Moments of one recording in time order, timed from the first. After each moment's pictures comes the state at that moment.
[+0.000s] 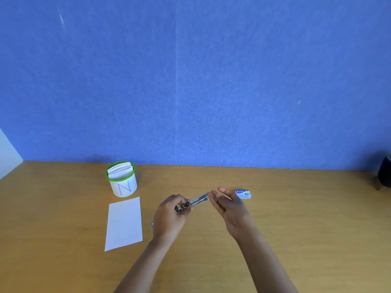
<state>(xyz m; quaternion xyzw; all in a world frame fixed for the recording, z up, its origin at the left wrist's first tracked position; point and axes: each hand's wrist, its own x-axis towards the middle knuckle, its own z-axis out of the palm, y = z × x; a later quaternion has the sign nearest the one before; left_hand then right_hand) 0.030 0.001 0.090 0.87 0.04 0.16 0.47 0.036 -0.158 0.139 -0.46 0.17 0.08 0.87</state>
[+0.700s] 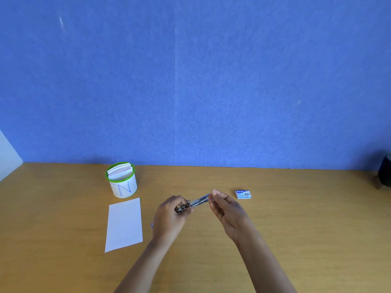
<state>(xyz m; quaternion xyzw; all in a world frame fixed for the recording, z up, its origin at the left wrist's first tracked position) 0.027 0.003 0.093 0.87 0.03 0.15 0.47 0.036 -0.156 0.133 -0.46 0.17 0.11 0.86</state>
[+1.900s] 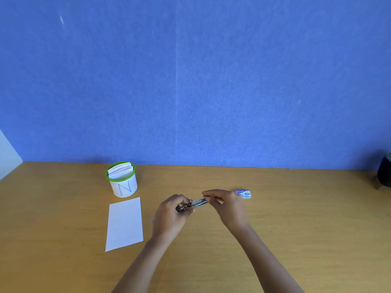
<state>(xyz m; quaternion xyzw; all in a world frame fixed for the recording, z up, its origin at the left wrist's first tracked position) 0.029 0.007 0.093 0.86 -0.01 0.15 0.48 0.042 -0.157 0.132 -0.89 -0.08 -0.11 0.45</state>
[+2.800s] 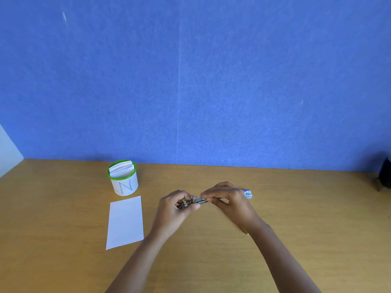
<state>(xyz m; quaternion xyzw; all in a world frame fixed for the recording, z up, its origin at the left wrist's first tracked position) 0.033 0.013 0.102 0.82 -0.08 0.15 0.54 0.048 -0.178 0.140 -0.87 -0.28 -0.10 0.40</state>
